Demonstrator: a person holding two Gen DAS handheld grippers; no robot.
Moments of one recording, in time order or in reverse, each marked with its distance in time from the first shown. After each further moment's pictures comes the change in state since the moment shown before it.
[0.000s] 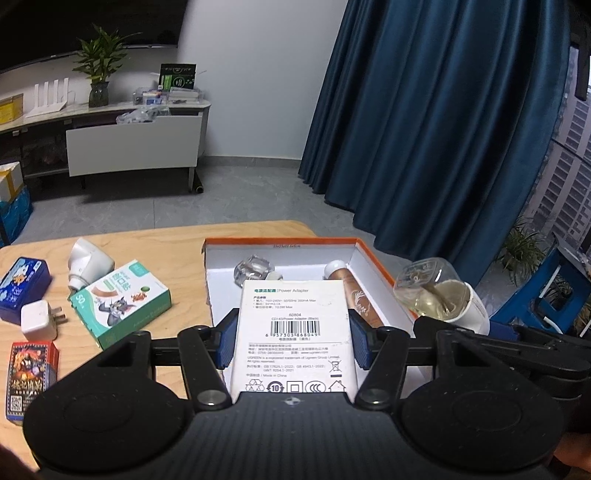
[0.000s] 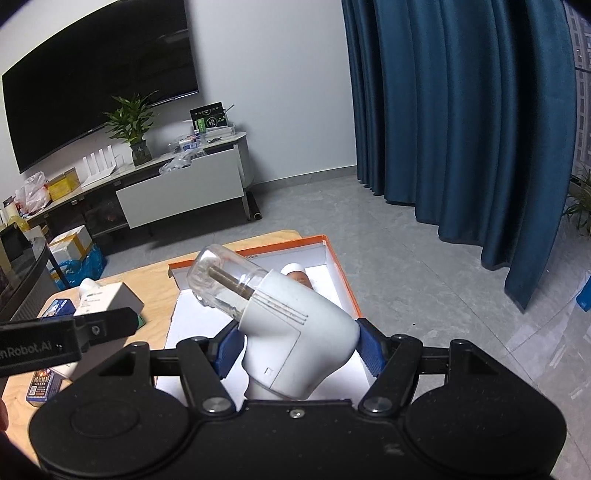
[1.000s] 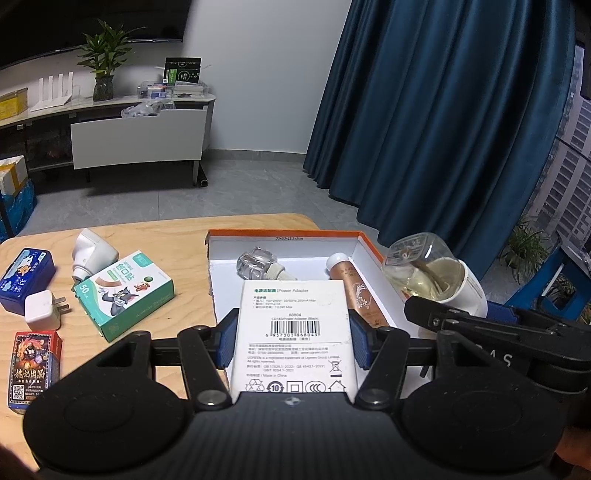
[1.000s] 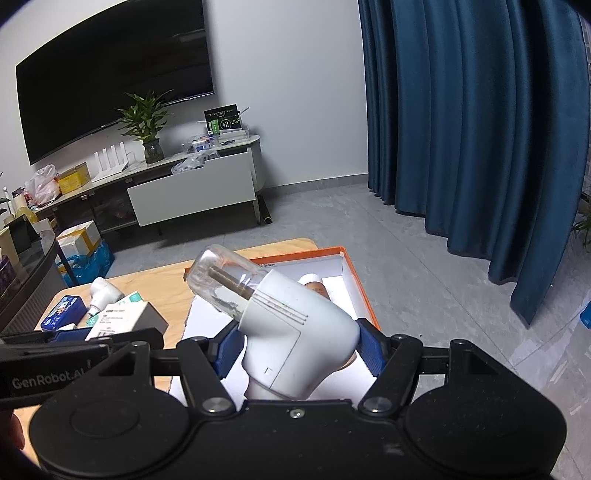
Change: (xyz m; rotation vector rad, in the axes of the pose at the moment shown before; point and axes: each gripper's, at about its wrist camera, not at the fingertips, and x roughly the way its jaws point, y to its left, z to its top) left arm -0.003 -0.004 -0.001 -0.013 0.013 0.014; right arm -0.007 0.007 0.005 -0.045 -0.022 0.018
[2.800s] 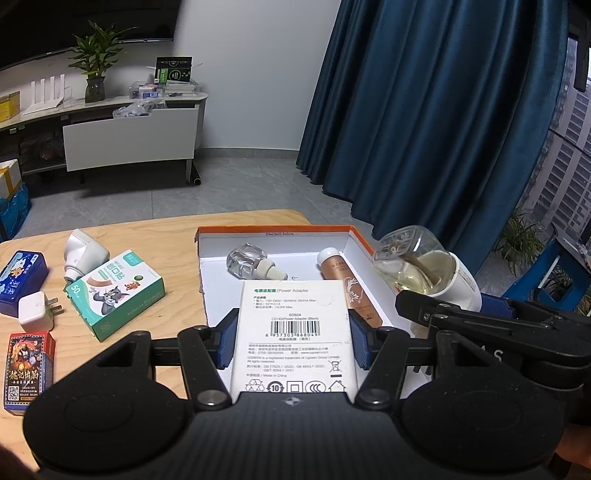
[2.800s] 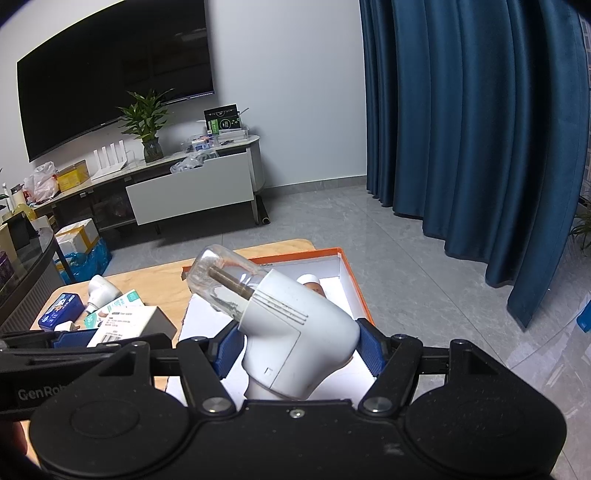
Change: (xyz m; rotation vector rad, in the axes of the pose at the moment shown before) left arm 0.004 -0.005 -0.003 0.024 0.007 -0.013; right arm 0.001 0.002 0.001 -0.007 -0.002 -0.006
